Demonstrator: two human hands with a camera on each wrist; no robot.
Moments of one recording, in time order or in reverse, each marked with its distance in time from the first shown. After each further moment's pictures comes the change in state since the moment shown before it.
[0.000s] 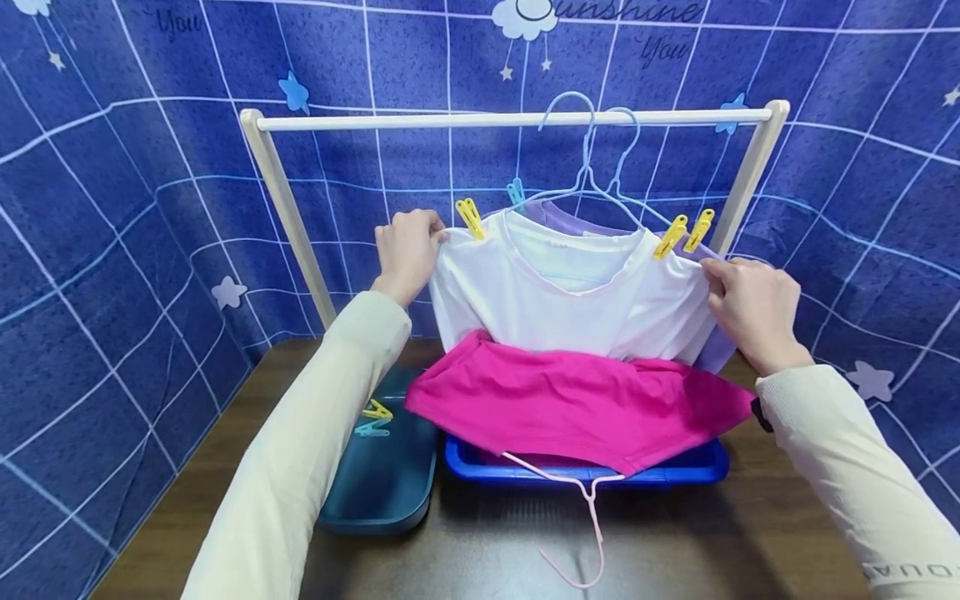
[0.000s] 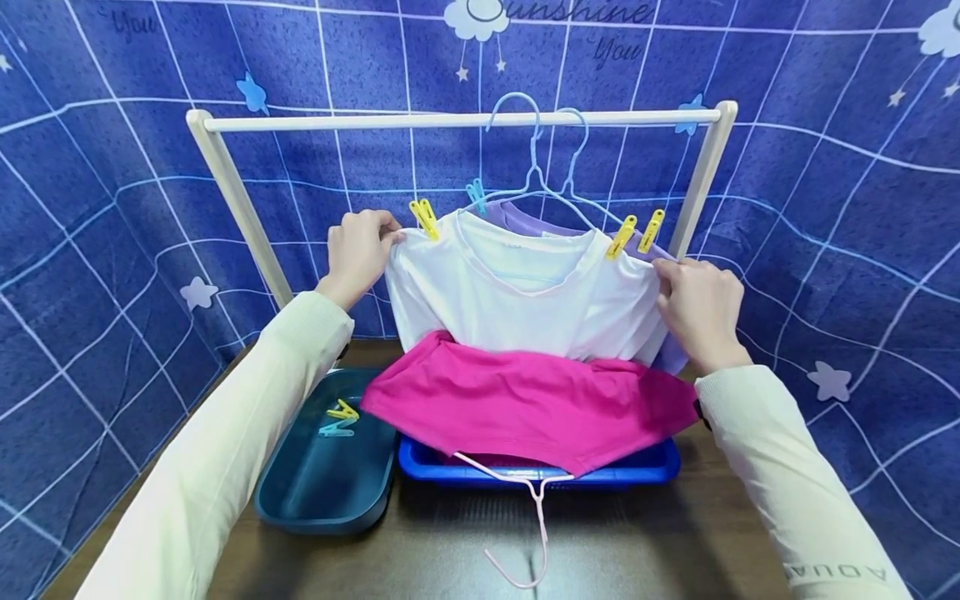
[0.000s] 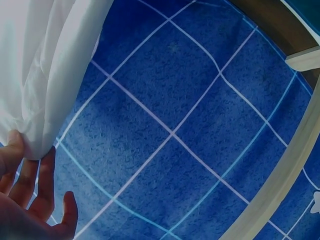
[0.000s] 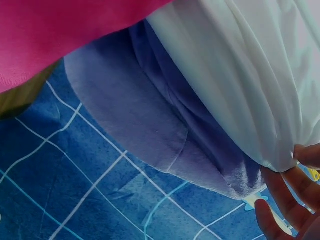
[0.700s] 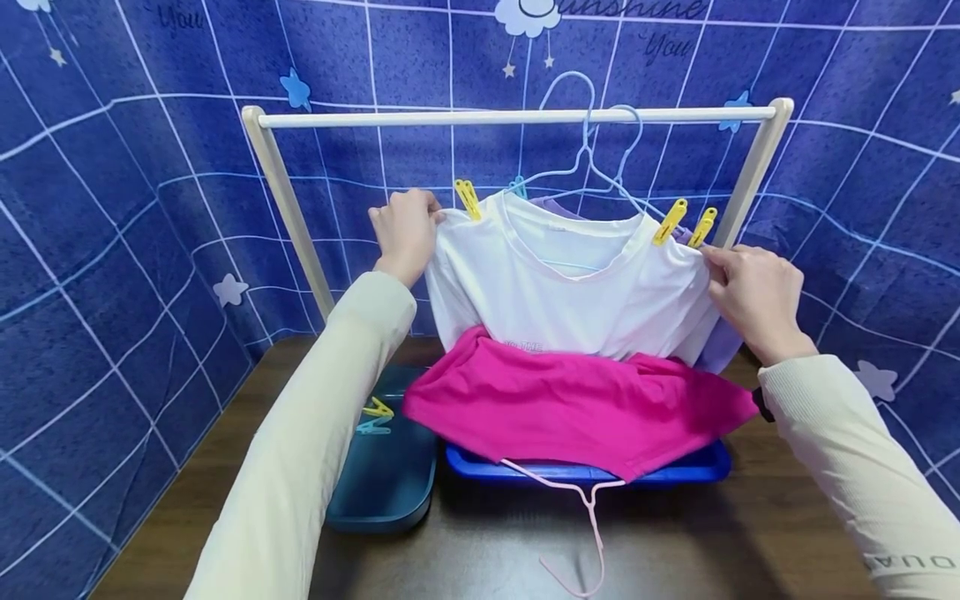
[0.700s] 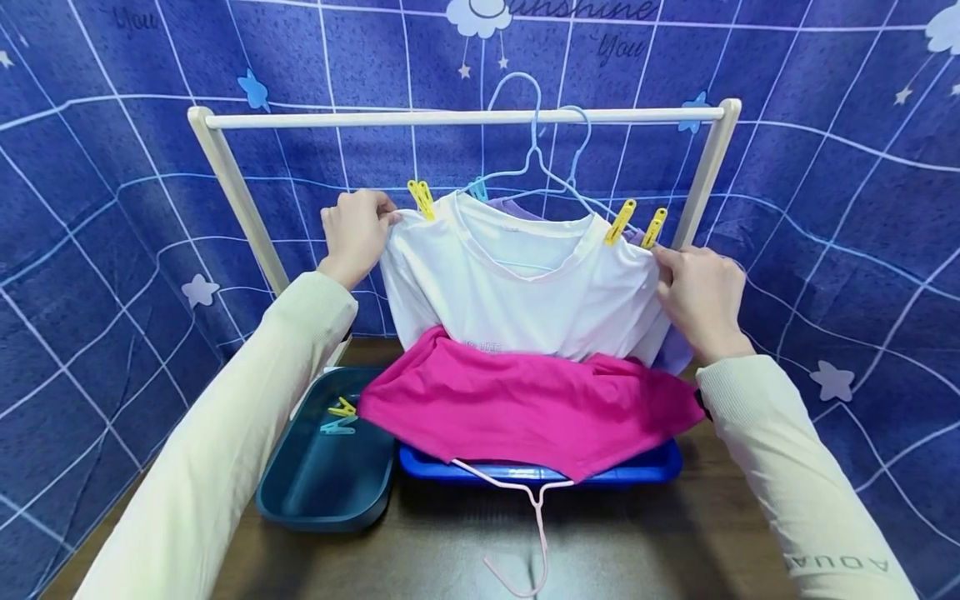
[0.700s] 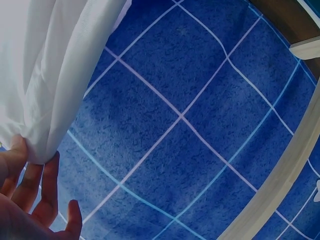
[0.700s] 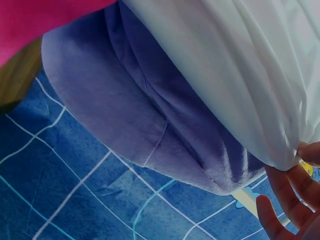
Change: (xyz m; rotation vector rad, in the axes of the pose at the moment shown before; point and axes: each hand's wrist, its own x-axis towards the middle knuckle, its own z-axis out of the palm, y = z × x) left_hand 0.014 0.010 -0.014 0.045 0.013 -0.079; right_hand 0.011 -0.004 -0.005 0.026 0.022 0.007
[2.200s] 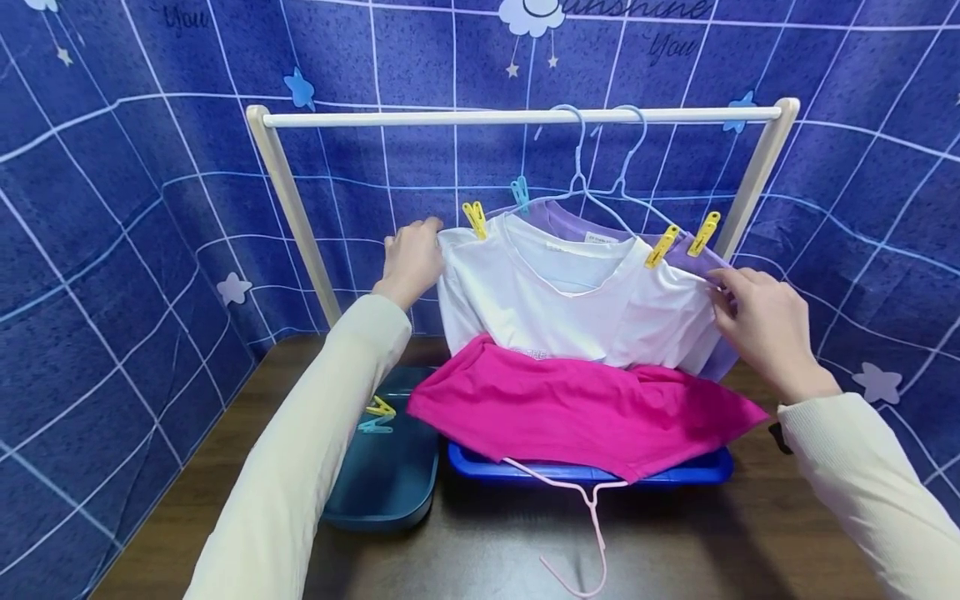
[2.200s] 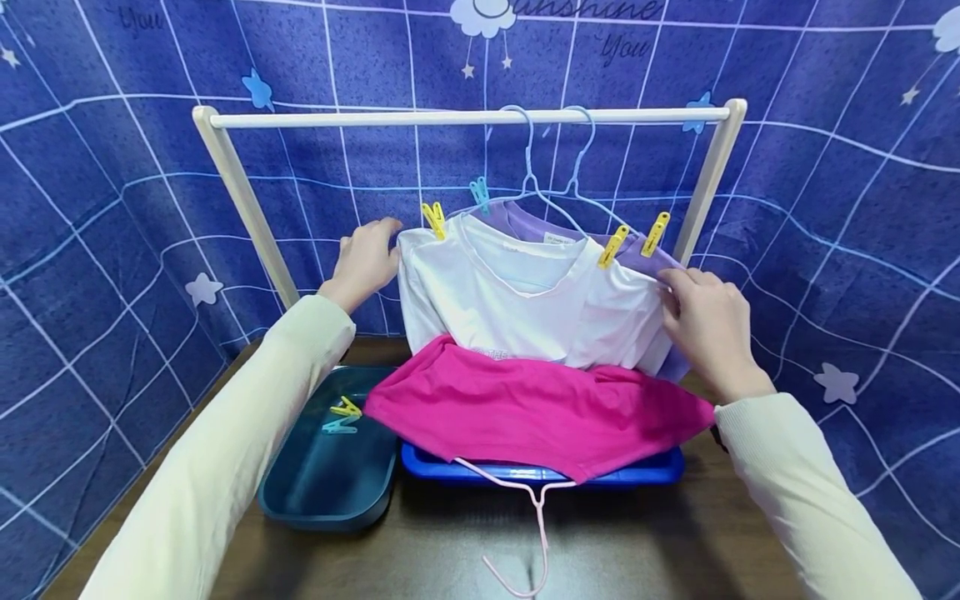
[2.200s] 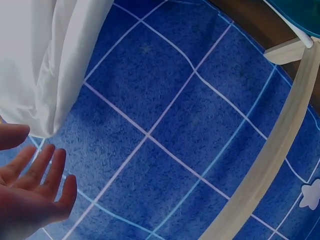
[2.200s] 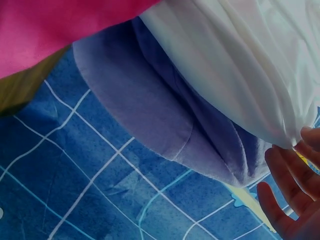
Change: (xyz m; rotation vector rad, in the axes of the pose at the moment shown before) left_hand -0.016 -0.024 0.026 -0.009 -0.175 0.098; right_hand -0.030 0.001 -0.003 0.080 0.038 -0.118
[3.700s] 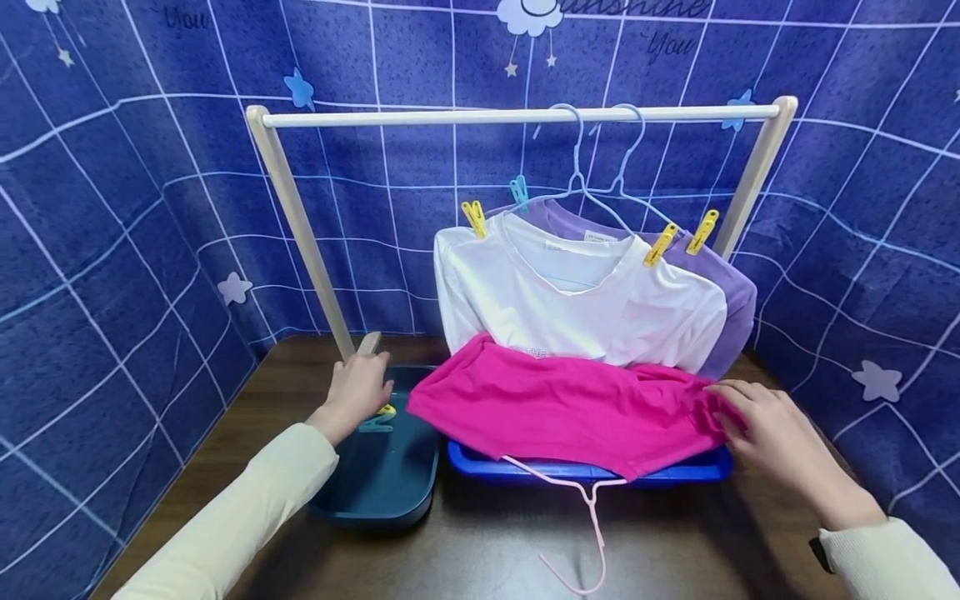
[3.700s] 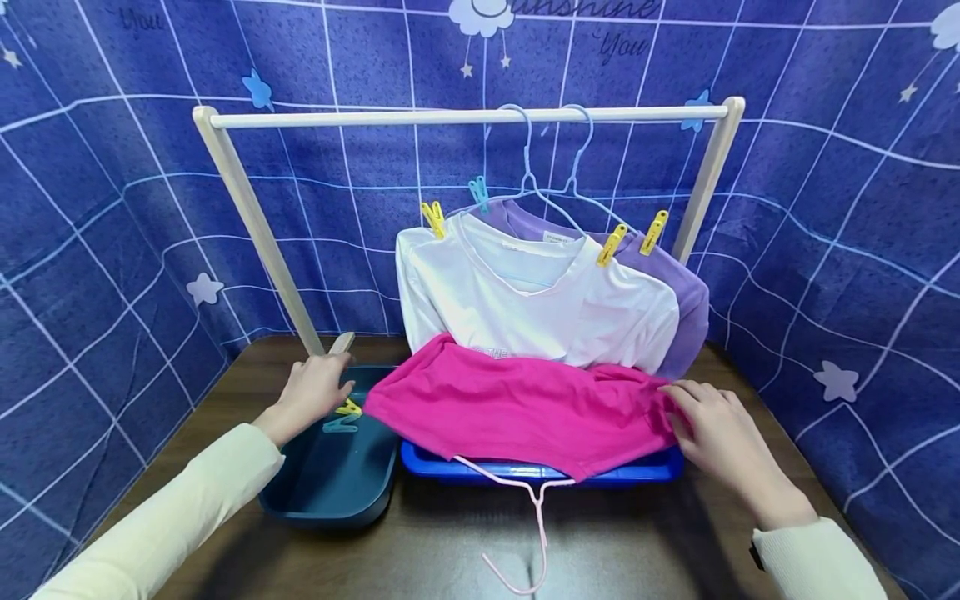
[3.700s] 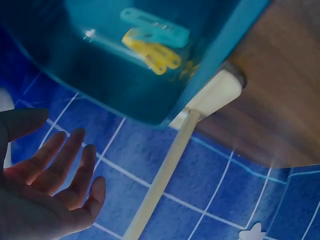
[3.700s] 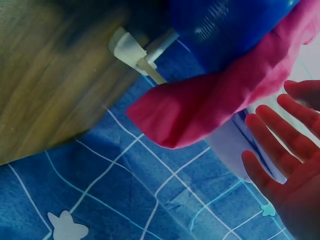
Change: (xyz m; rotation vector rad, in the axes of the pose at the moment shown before) left_hand -0.139 -0.098 0.061 0.213 -0.150 0.074; right_hand -0.117 0.012 0.003 0.099 -0.214 -0.243
